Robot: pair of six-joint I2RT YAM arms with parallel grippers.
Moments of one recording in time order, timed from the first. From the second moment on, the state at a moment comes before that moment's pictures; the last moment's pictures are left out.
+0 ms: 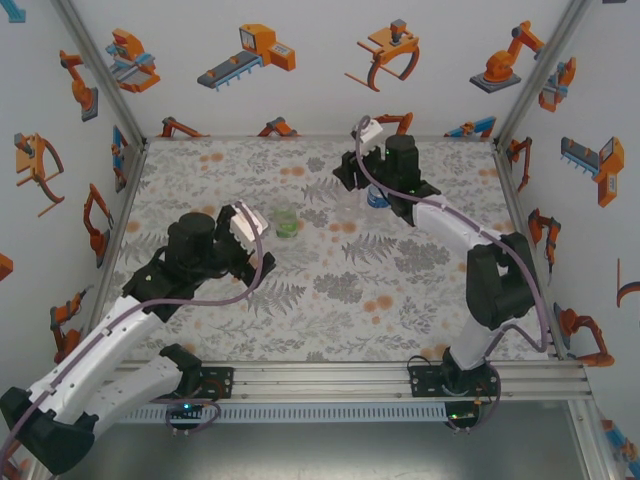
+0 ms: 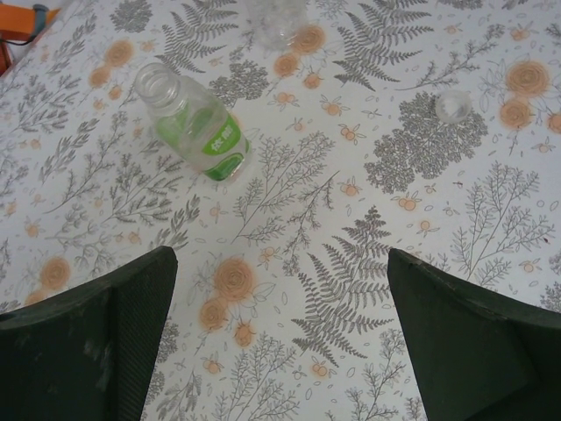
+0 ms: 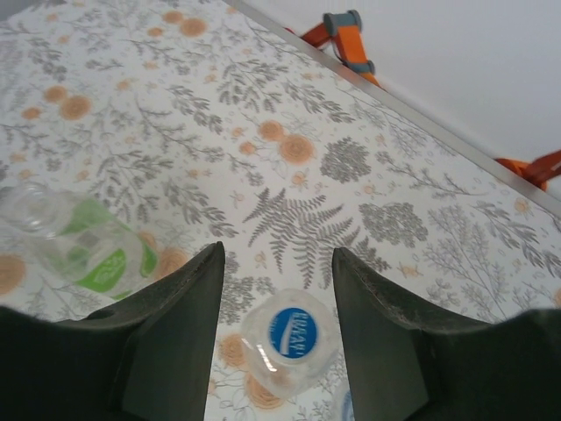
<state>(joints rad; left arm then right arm) -0.64 0.84 0.83 -0.44 0.16 0.31 0.42 1.72 1.25 0.22 -0.38 -0.10</state>
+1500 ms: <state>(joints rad) -0.63 0.81 0.82 -0.45 0.07 0.28 0.62 2.23 1.41 0.67 -0.73 0.03</state>
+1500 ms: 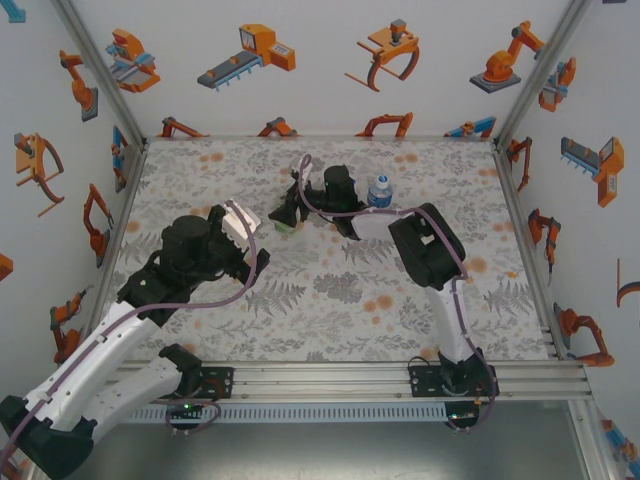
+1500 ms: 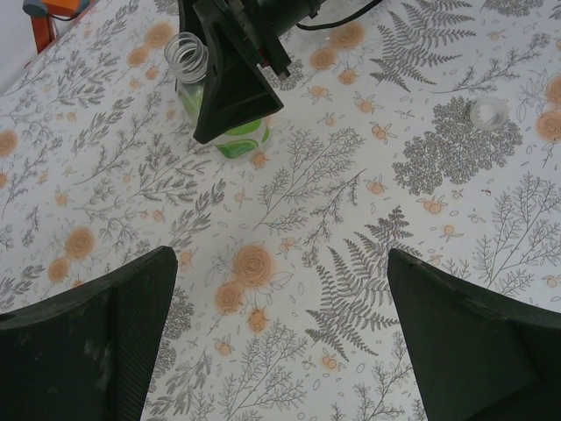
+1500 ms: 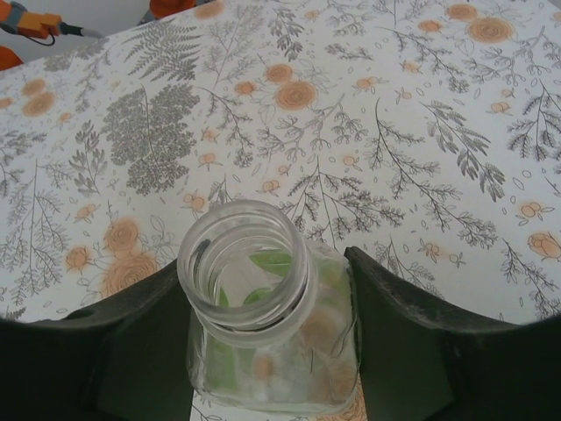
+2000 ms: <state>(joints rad) -0.63 0.83 0.82 -0.44 0.15 0.25 0.62 2.05 1.23 0.69 -0.72 0.05</state>
